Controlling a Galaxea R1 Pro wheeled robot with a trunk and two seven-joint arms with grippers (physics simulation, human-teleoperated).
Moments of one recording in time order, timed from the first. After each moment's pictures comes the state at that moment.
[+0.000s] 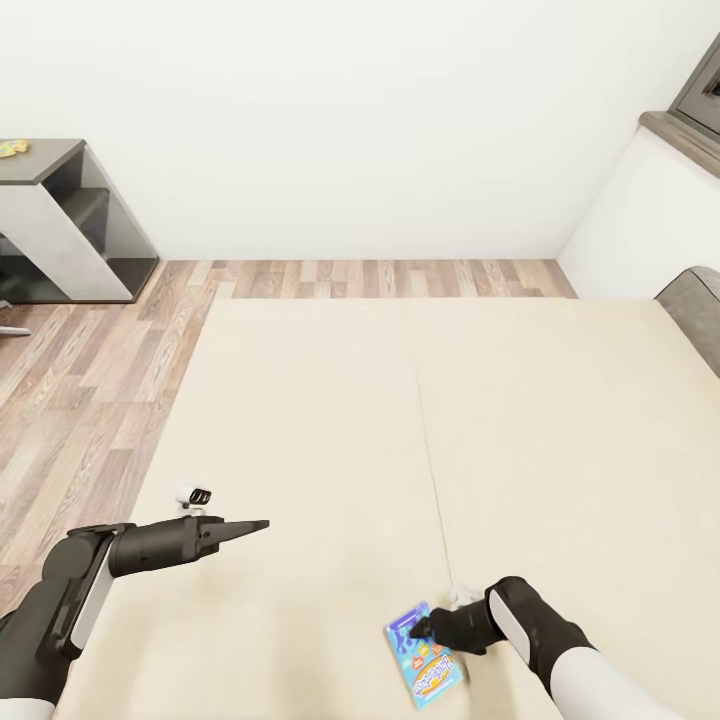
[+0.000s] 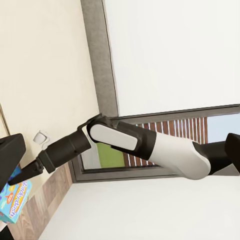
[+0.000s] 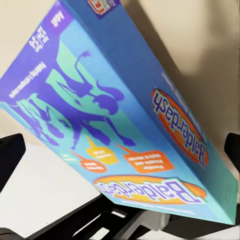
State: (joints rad) left arm -0.43 0.22 0.16 -1.30 0.17 1.00 -1.57; right arm -0.62 -0.04 0.11 -0.43 -0.23 0.79 0.41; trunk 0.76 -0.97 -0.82
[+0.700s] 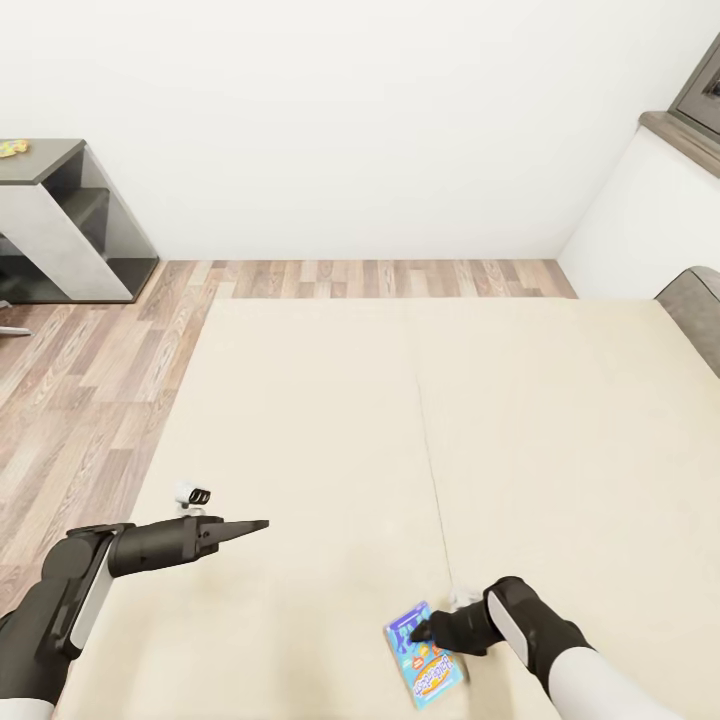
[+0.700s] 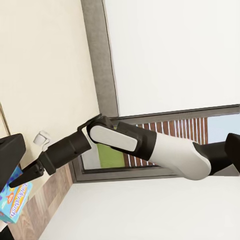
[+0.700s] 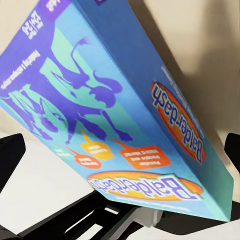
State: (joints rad) left arm -0.43 0.22 0.17 -1.30 0.17 1.00 -1.57; right arm -0.62 -0.03 0.11 -0.43 -0.18 0.80 0.42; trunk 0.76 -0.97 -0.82
